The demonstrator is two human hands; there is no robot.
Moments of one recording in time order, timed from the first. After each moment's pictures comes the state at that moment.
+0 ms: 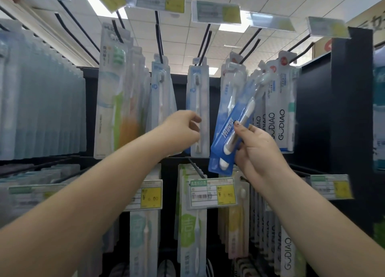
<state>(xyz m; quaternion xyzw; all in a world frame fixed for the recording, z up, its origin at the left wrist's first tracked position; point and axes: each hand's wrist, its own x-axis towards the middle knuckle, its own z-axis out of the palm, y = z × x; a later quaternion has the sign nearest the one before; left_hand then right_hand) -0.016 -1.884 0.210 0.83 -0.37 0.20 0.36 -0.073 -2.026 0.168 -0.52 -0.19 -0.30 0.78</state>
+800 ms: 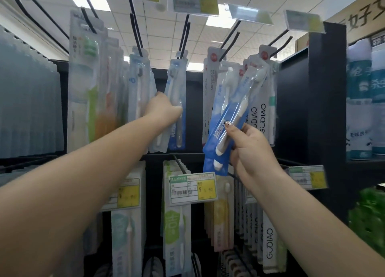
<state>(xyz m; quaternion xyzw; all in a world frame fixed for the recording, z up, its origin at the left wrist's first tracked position) 0.036 -1.923 0.239 0.84 -0.20 0.31 0.40 -0.082 -2.044 0.159 -0.55 -0.12 -0.36 0.75</state>
